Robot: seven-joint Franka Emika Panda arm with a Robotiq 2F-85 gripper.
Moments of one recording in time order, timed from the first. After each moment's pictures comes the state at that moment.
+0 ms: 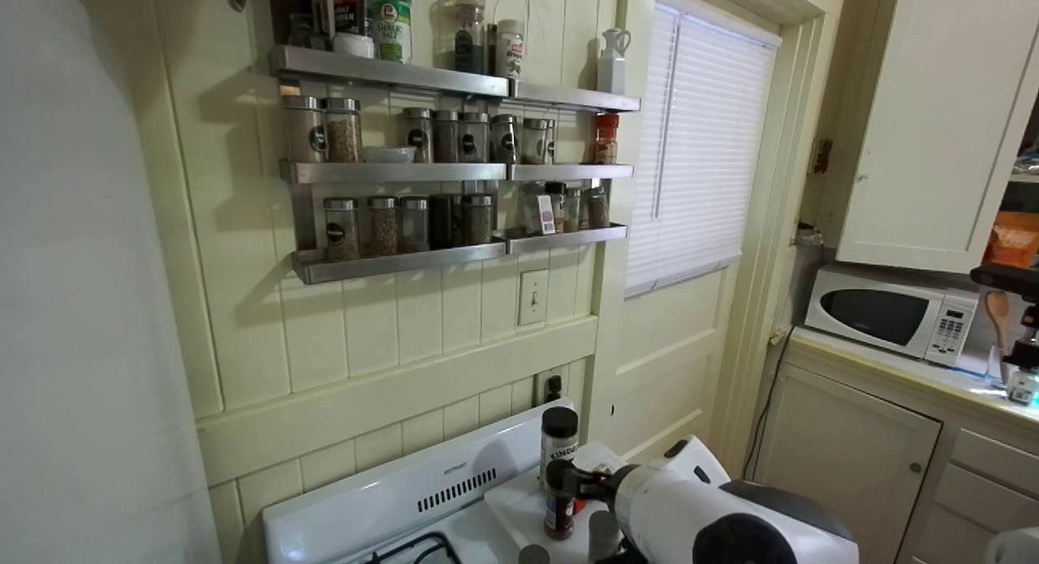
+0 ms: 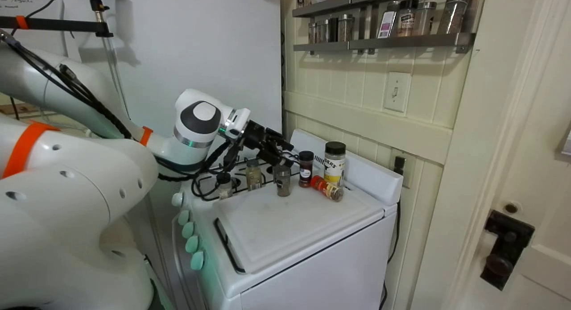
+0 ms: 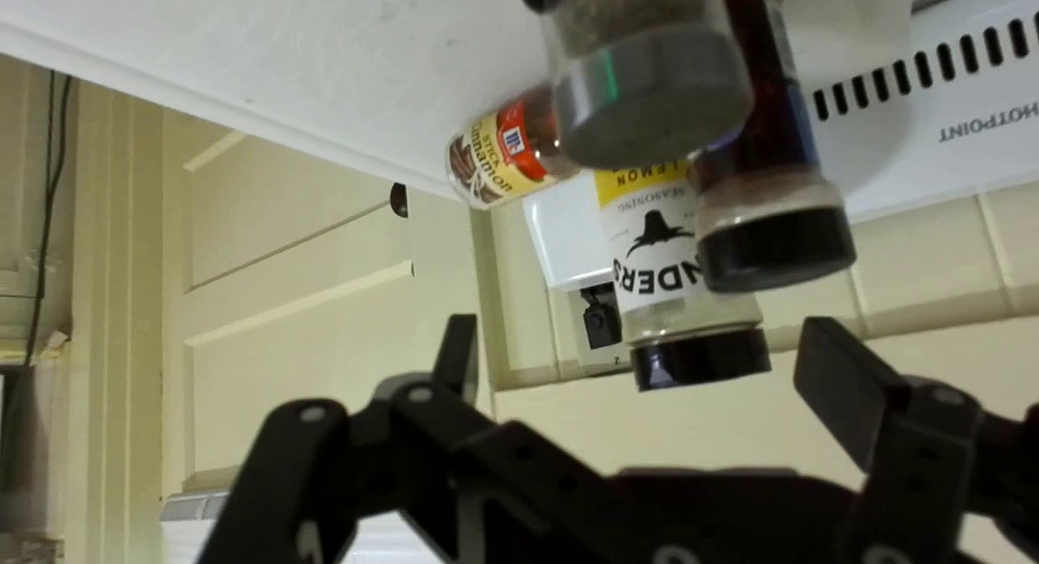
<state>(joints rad) -0.90 -1.06 1.54 -2.75 0.16 2.90 1.44</state>
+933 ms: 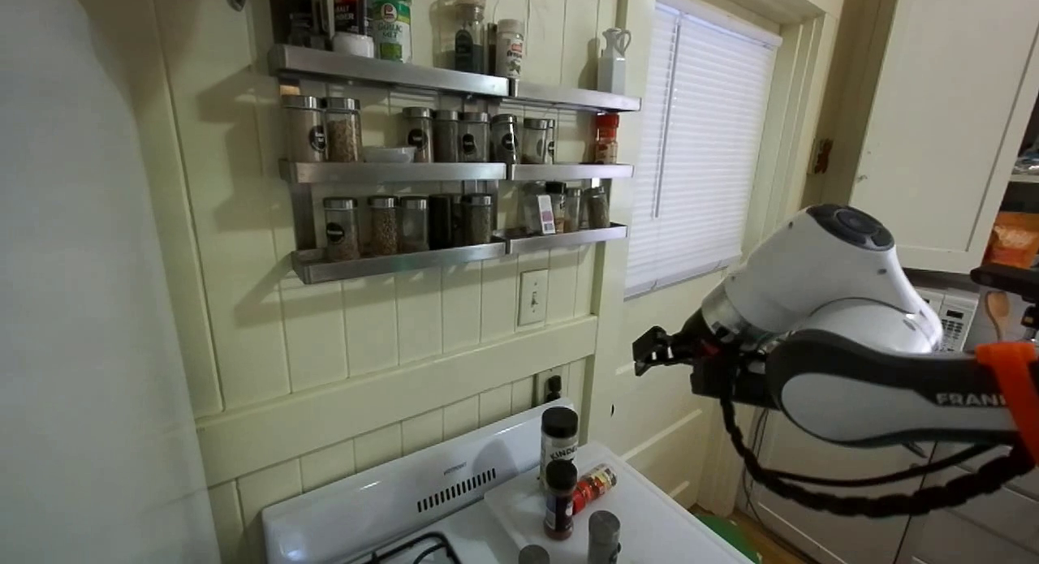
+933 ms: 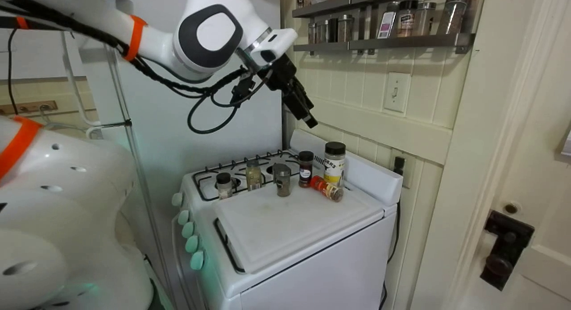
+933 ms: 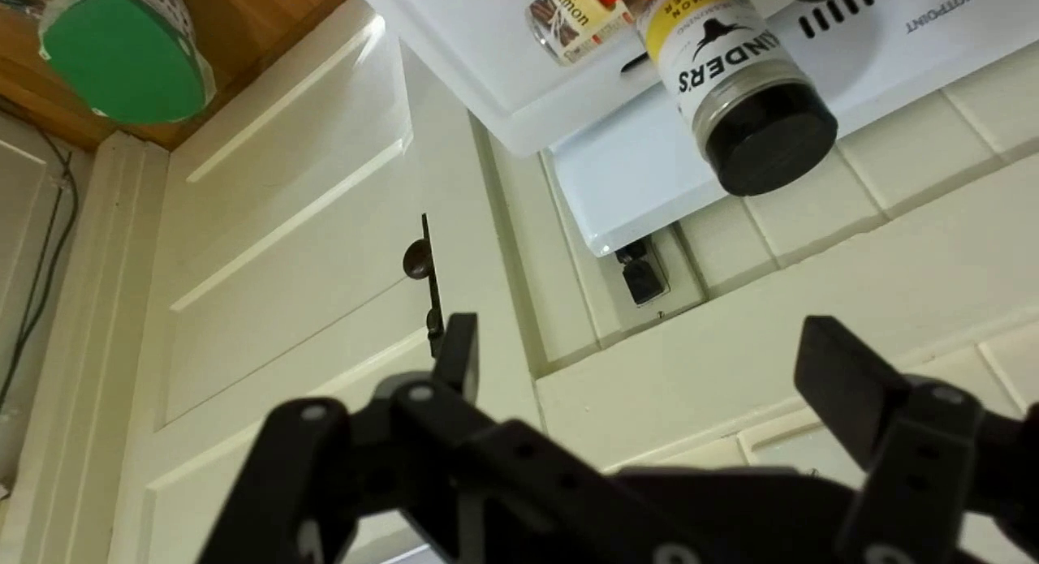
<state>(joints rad) -0.48 -0.84 0.56 -2.75 0.16 2.61 0.75</state>
